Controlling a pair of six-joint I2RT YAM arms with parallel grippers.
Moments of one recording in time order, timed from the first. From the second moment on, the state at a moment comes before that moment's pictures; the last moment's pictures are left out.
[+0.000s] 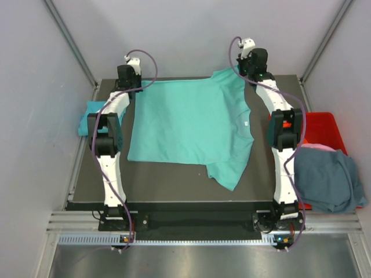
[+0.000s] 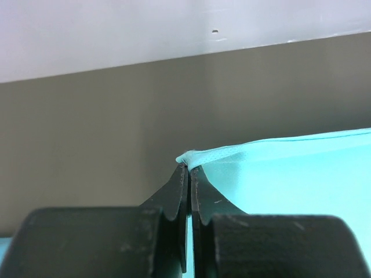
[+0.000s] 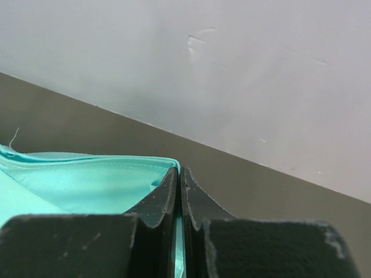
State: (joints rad) left arm -0.01 2.27 1.86 -0.04 0.06 0.08; right arm 0.13 2.41 2.23 -0.10 -0.15 -0.19
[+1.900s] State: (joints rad) left arm 0.01 1.93 1.23 0.05 0.10 0.05; right arm 0.15 1.75 1.08 0.06 -0.23 -0.16
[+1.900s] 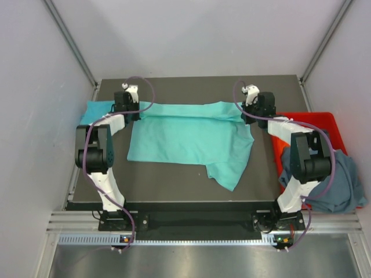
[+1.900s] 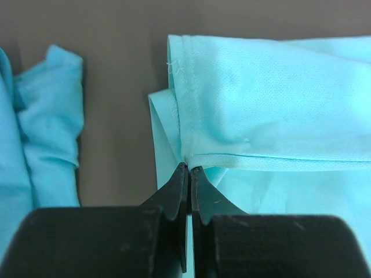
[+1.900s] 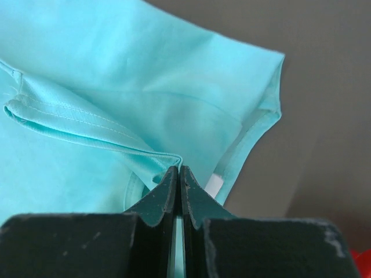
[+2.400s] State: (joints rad) left arm 0.01 1.89 1.19 0.04 0.12 0.03; right arm 0.15 1.74 1.04 0.06 -0.24 -0.16
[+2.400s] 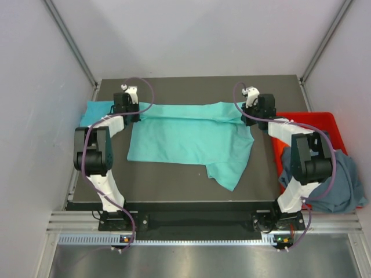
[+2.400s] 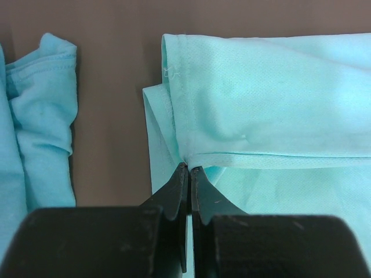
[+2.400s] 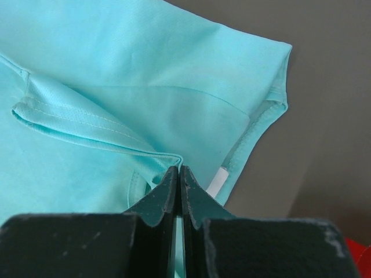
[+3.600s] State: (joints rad) left arm 0.02 1.69 1.10 0.03 0.08 0.00; right arm 0.16 1.66 0.99 0.06 -0.29 -0.15
